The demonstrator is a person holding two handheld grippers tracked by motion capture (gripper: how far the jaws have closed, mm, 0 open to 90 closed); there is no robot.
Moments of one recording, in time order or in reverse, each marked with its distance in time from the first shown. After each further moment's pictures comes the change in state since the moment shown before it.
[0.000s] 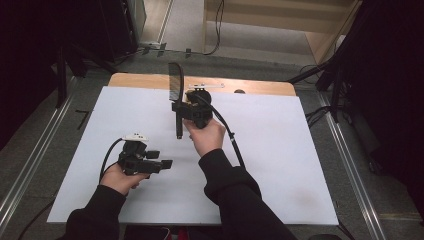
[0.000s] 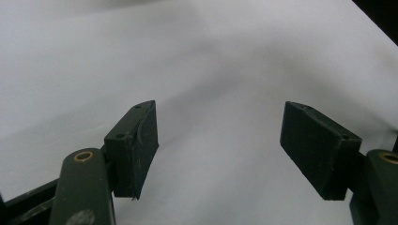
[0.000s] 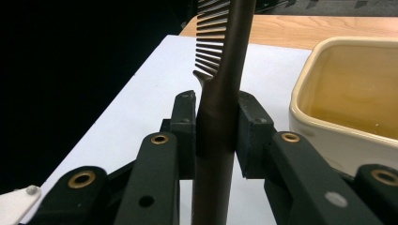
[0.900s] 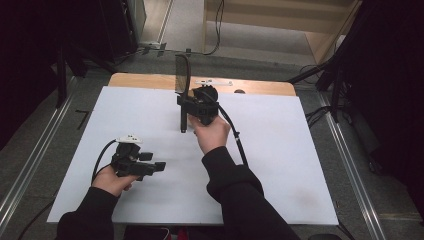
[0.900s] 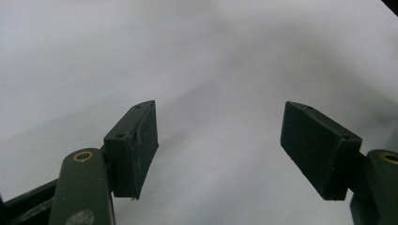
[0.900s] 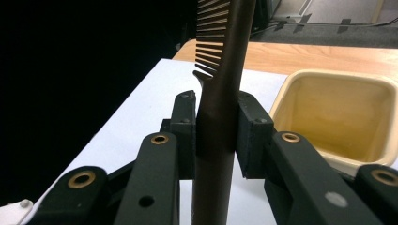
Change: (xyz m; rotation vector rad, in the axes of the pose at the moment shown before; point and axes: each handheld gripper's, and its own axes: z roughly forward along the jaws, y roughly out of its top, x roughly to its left) left arm 0.008 -0.009 -0.012 0.019 0.032 0.002; right arm -0.005 0.008 -0.016 -0.091 -0.026 -0.008
